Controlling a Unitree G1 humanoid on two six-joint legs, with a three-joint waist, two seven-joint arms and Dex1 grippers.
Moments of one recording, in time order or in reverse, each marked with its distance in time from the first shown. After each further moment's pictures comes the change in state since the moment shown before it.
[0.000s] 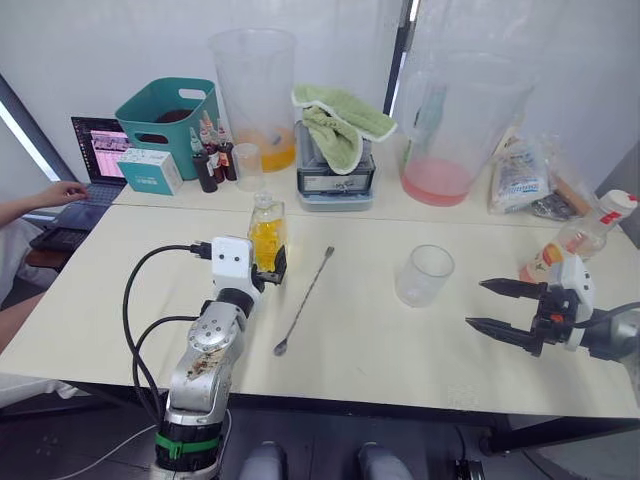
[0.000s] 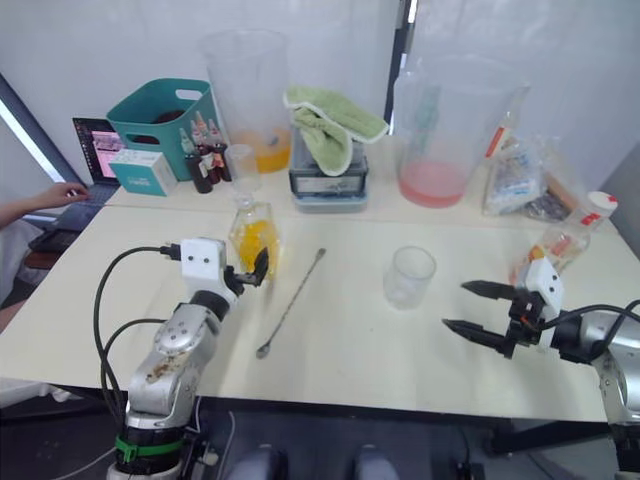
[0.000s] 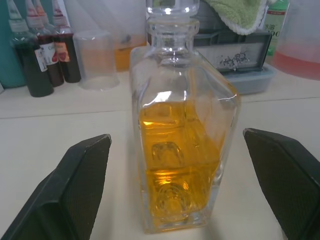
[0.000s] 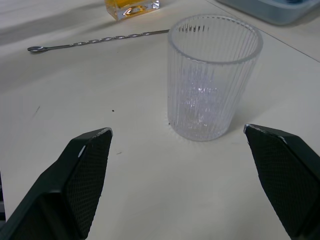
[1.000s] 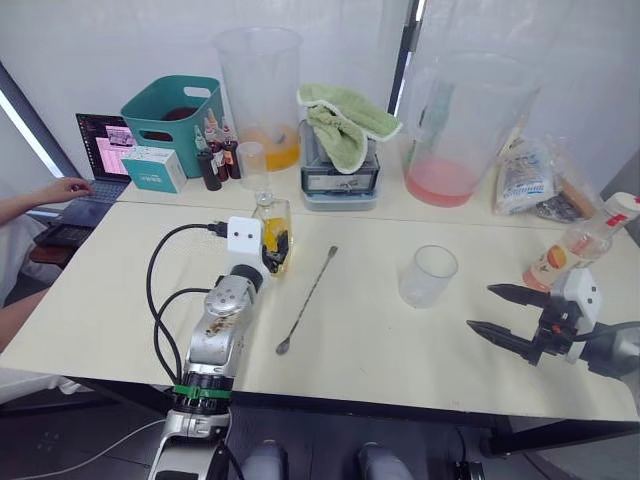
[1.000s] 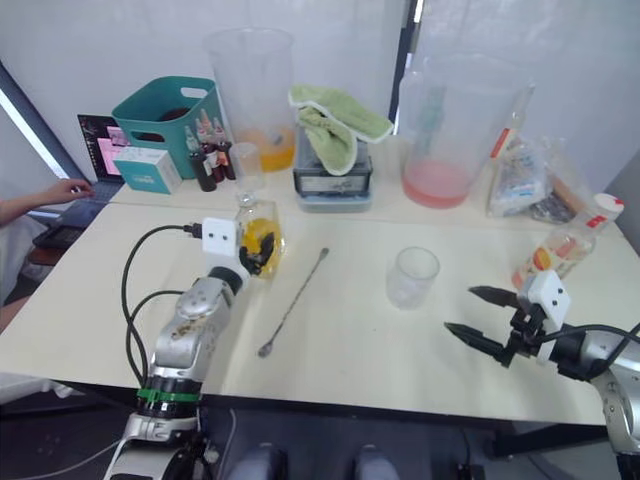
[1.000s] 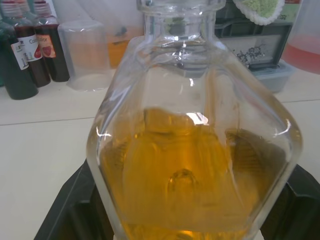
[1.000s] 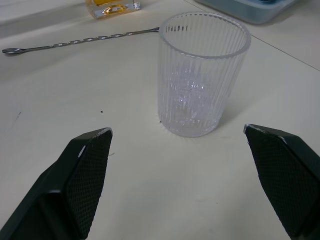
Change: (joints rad) left arm -0.208 0.034 0.019 0.336 0.020 -0.126 -0.062; right arm 0.122 0.041 -0.061 -0.131 0.017 0.009 -0.145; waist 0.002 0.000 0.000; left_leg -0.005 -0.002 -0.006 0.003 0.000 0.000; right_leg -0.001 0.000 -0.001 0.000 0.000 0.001
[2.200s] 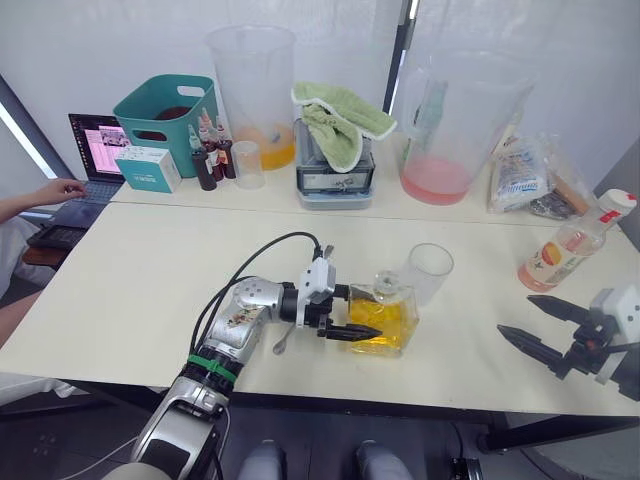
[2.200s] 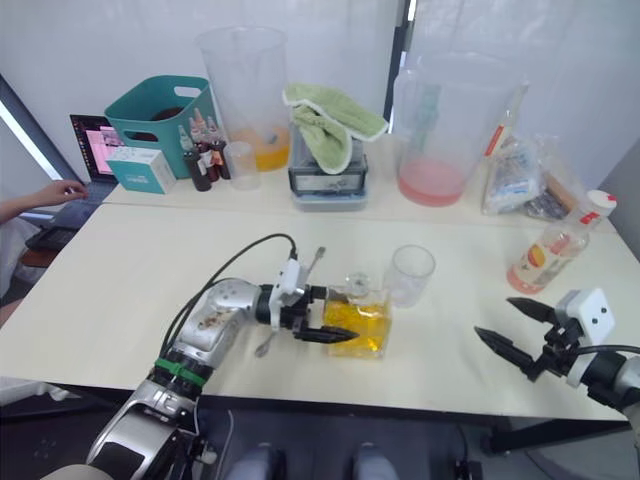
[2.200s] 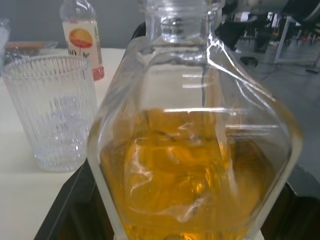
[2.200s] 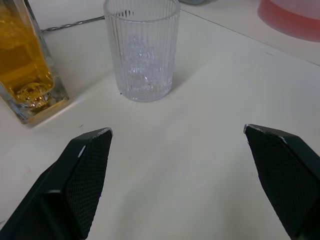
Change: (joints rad) left arm -0.153 0.081 -0.321 0.324 -0.193 -0.329 -1.203; right arm 0.177 0.040 -0.177 -0.086 0.023 0.051 -0.099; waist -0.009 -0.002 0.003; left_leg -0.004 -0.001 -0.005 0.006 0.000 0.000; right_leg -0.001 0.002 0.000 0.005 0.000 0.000
